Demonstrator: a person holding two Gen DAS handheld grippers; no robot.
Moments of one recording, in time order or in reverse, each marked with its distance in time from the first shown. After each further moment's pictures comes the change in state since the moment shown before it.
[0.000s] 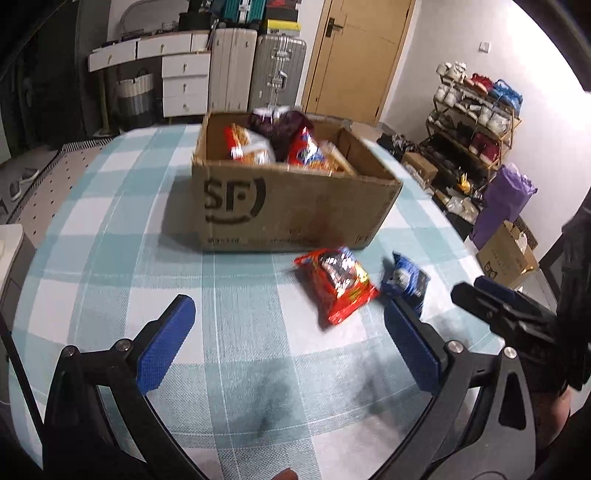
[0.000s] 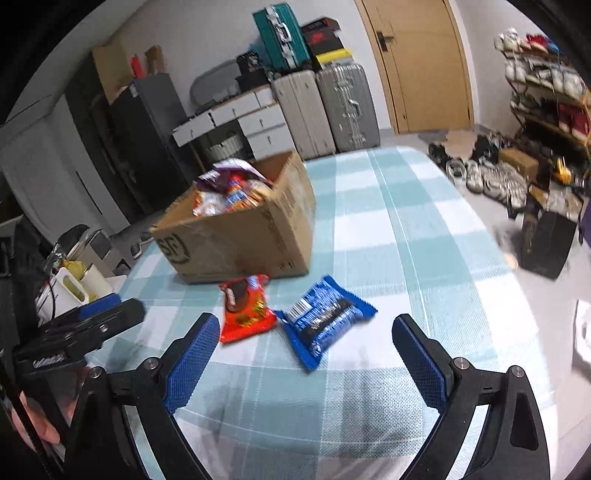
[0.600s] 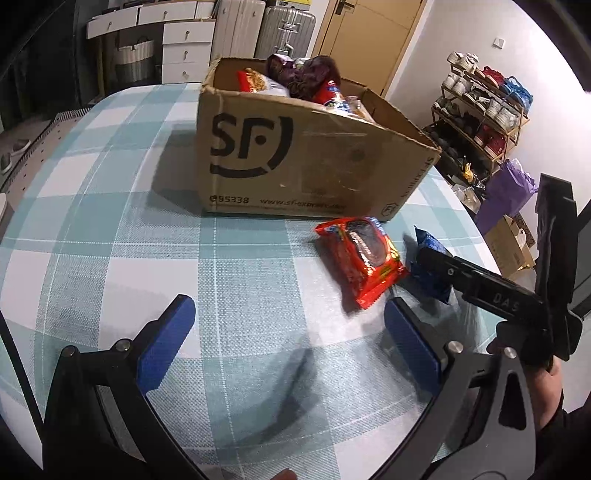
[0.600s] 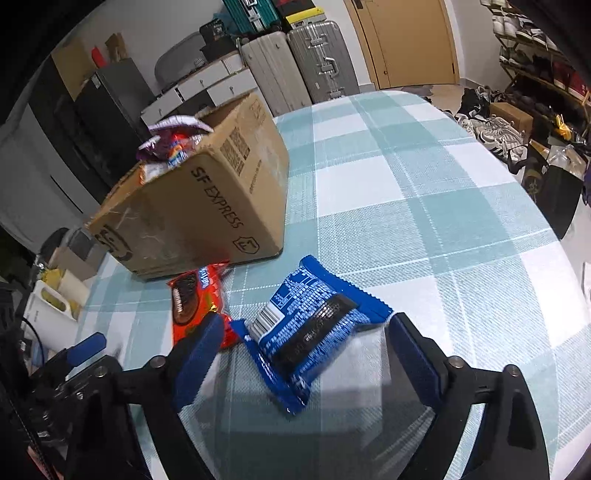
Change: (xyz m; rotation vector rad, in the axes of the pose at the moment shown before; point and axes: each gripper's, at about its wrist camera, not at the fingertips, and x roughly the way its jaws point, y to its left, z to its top) left arm 0.055 0.030 -0.011 -0.062 0.096 -0.038; right arm 0.086 -0.006 0.011 0.058 0.126 -0.059
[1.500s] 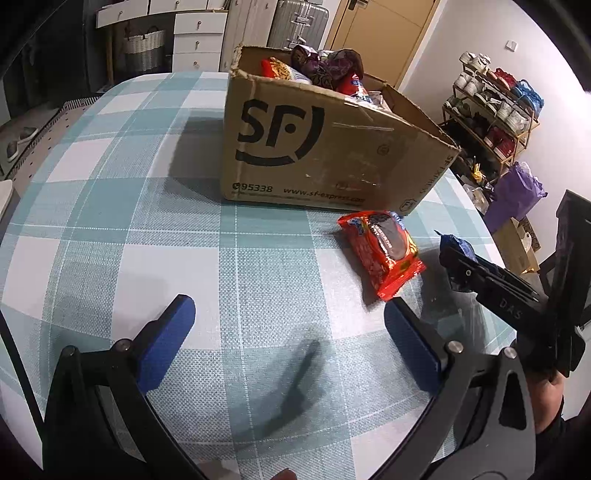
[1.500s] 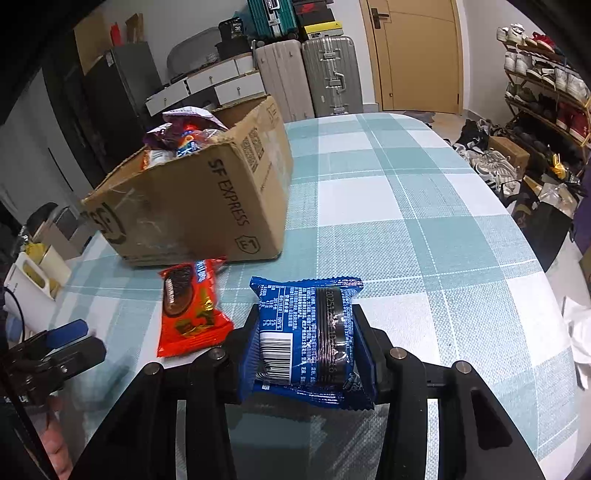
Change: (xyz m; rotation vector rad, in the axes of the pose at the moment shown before) left arm 0.008 0.019 -0.002 -0.027 0.025 0.029; right arm -0.007 0.004 -0.007 -0.102 -0.049 -0.047
